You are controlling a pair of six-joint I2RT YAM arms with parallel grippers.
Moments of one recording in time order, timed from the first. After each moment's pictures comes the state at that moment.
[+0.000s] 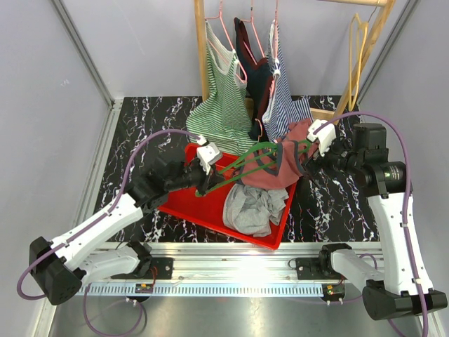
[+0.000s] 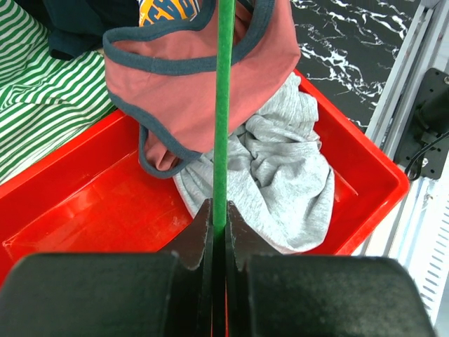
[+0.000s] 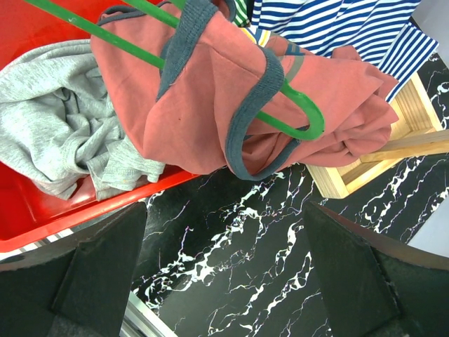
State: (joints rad) left arm -0.74 1.04 0.89 -0.24 0.35 0.04; right arm 0.09 0.99 1.33 -1.05 -0.44 -0.67
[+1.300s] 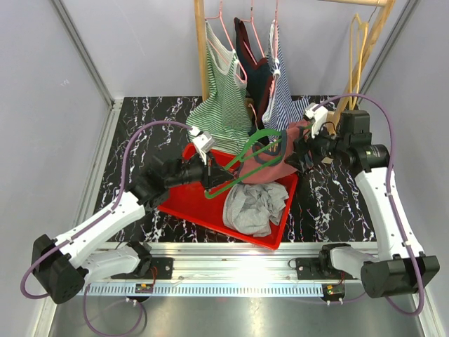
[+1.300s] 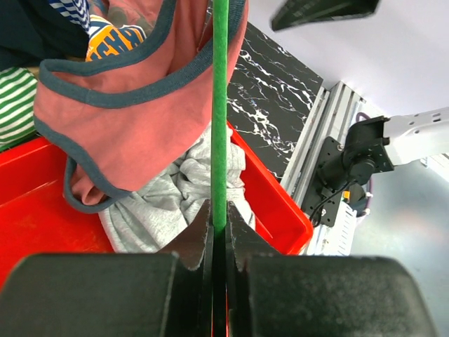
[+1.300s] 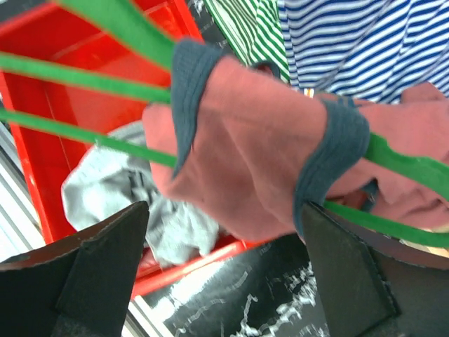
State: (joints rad) left arm -0.71 1.06 0.87 -0.05 0.49 -0.31; right arm 0.09 1.15 1.27 -0.81 -0.63 -0.38
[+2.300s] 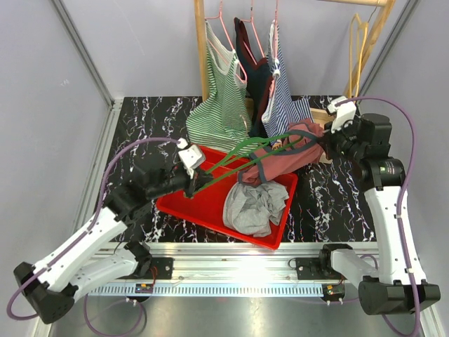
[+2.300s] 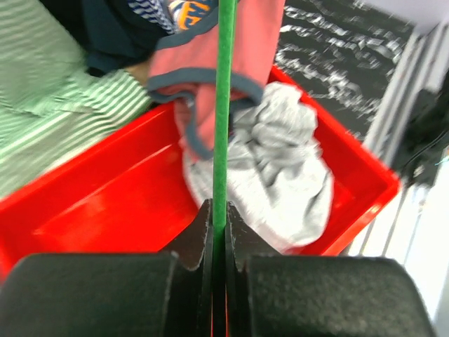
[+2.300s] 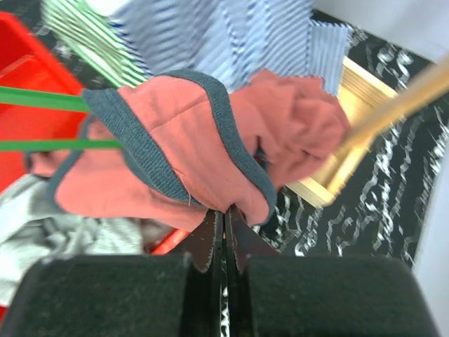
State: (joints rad) left arm -0.69 0.89 0.87 -0.29 0.35 0.02; right arm 0.02 1.02 1.27 -0.71 -0.34 -0.28
